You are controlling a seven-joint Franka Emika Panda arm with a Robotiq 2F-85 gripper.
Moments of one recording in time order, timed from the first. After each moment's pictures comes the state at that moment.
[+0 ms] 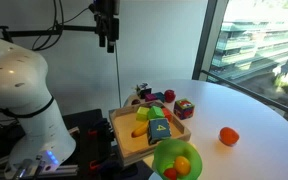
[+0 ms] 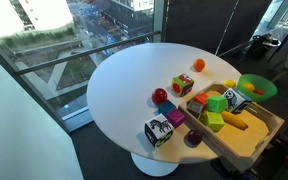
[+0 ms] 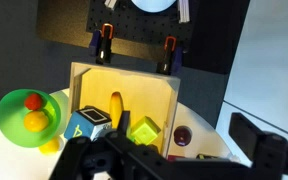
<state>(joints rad) 0.09 -0.88 0.03 -2.52 0.04 1.48 -0.05</state>
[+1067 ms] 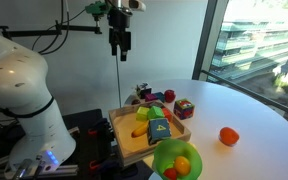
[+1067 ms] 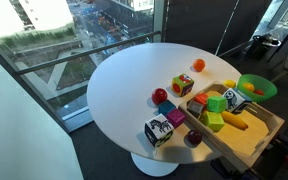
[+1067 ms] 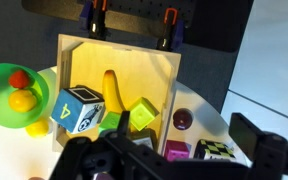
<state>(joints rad) 0.09 -0.75 0.10 -2.56 0.07 1.70 -0.01</state>
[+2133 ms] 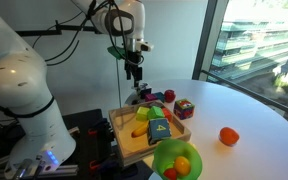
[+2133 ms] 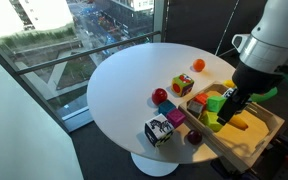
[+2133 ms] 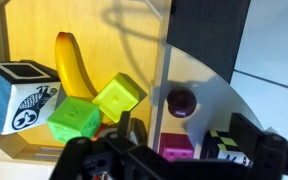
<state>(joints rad) 0.13 -0.37 0.18 -2.67 0.11 2.25 0.13</state>
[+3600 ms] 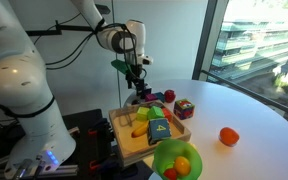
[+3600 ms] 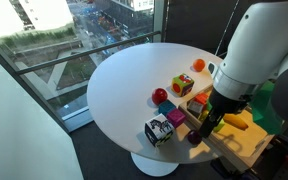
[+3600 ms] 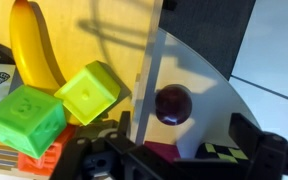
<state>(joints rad) 0.18 -0.14 0.19 -2.66 0.08 2.47 0.10</state>
